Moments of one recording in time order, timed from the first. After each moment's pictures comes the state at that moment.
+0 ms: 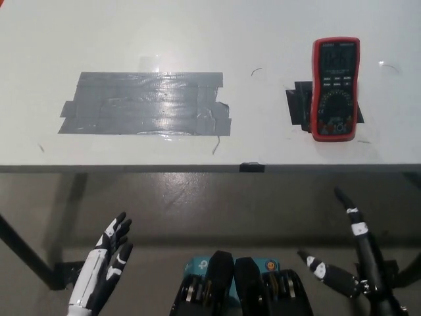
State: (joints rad) left_arm 0.08 0.17 -0.06 -0.06 0.10 -0.15 -0.05; right_arm 0.06 -0.09 0.12 -0.11 -0.38 -0.19 -0.13
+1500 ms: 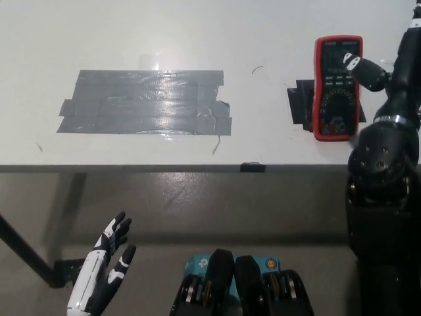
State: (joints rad) left_arm 0.10 0.16 -0.05 -0.11 0.11 -0.14 -0.06; right_arm -0.73 0.02 -0.12 0.08 -0.70 0.40 -0.28
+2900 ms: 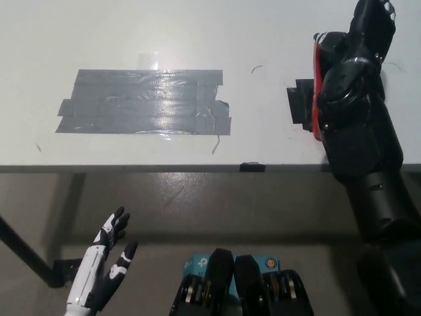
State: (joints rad) left_arm 0.09 0.15 -0.04 -0.12 0.14 -0.14 -0.06; right_arm -1.04 -0.05 -0.04 0.67 -0.64 0.46 -0.39
